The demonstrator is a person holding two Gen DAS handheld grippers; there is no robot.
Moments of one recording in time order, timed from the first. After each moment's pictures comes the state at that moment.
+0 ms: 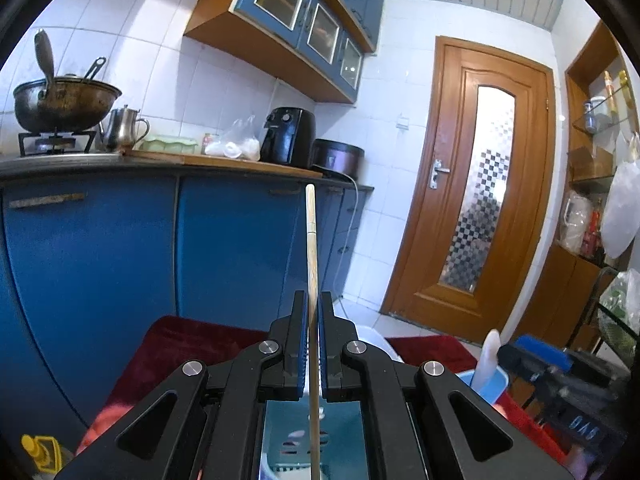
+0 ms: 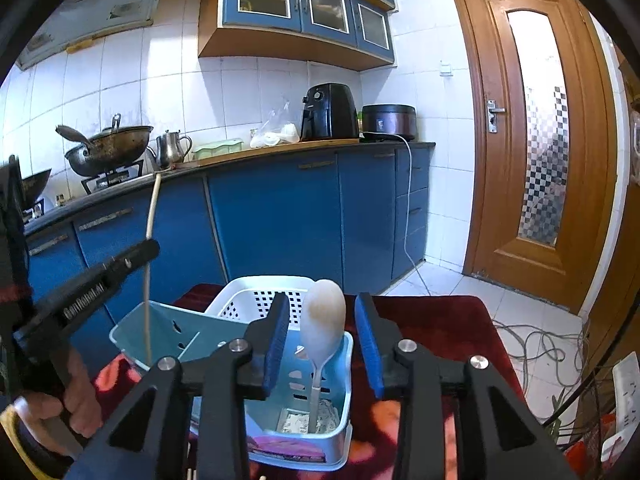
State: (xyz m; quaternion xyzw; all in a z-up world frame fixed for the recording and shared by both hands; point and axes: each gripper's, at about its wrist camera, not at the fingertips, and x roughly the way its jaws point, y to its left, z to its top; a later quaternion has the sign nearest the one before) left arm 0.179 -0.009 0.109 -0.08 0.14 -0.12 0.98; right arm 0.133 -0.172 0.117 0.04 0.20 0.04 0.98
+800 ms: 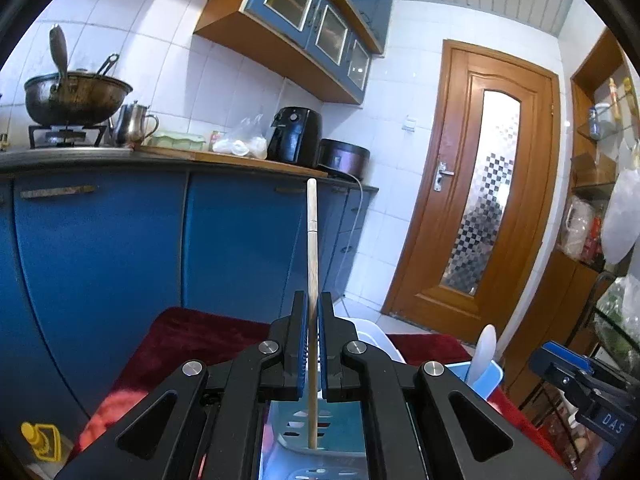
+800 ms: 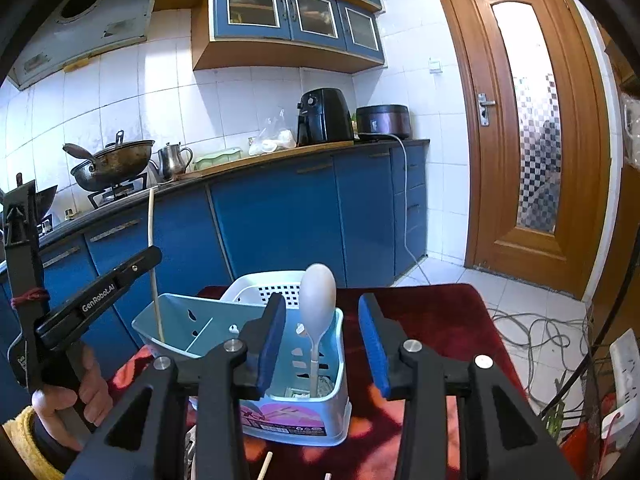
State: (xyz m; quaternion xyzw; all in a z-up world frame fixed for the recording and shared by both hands) left arm 0.167 -0.002 0.109 -0.09 0.14 -0.11 0.98; right arm 0.107 -0.183 0.113 0.07 0.20 0.05 0.98
